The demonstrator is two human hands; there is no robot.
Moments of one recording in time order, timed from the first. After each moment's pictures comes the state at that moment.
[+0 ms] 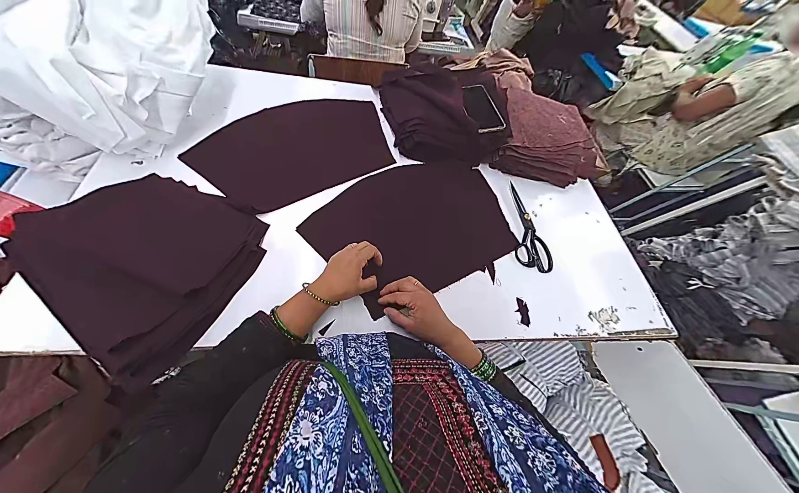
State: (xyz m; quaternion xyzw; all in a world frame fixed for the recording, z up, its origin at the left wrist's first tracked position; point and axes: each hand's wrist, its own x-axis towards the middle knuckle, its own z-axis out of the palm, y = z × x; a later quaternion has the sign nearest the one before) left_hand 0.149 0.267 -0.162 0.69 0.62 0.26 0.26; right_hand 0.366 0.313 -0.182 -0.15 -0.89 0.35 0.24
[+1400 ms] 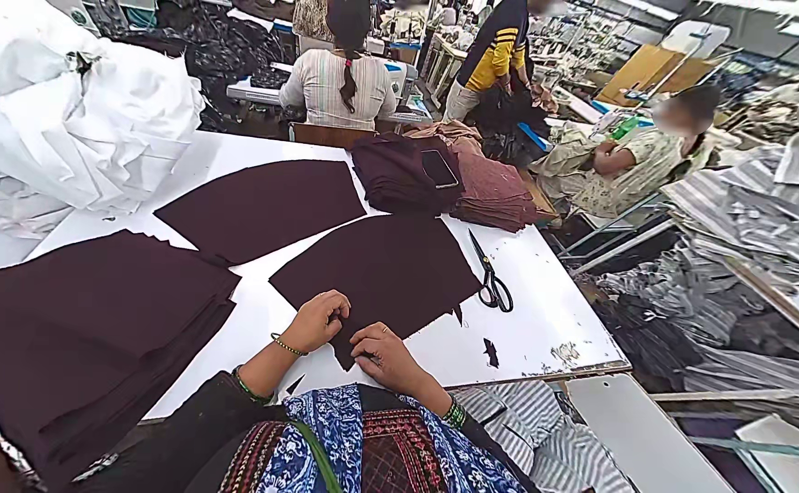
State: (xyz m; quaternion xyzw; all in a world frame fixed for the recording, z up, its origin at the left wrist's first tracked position) left_hand 0.144 0.264 -0.179 0.70 0.57 0.37 0.21; right_hand 0.365 0.314 -0.180 -0.12 -0.90 0.34 0.23
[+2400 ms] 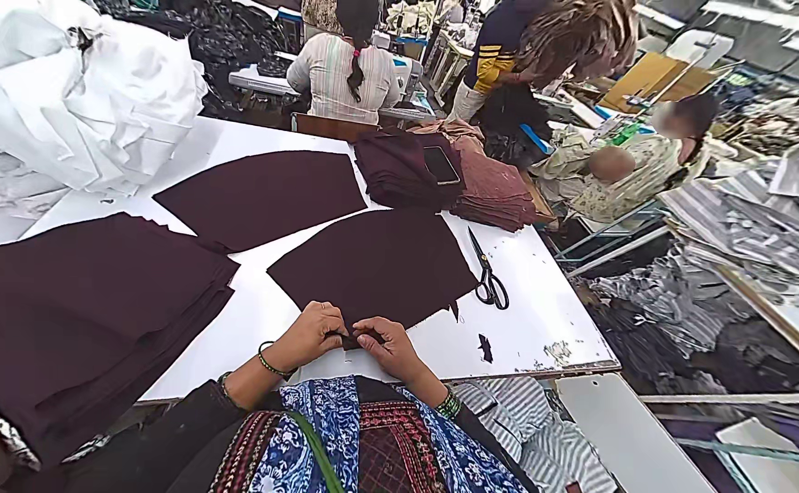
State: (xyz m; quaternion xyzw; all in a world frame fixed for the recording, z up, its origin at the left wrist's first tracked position) left_hand 0.154 0.235 -0.191 0.77 0.49 0.38 0.14; right_hand 0.369 0.318 -0.188 -0.14 -0.83 0.44 0.32
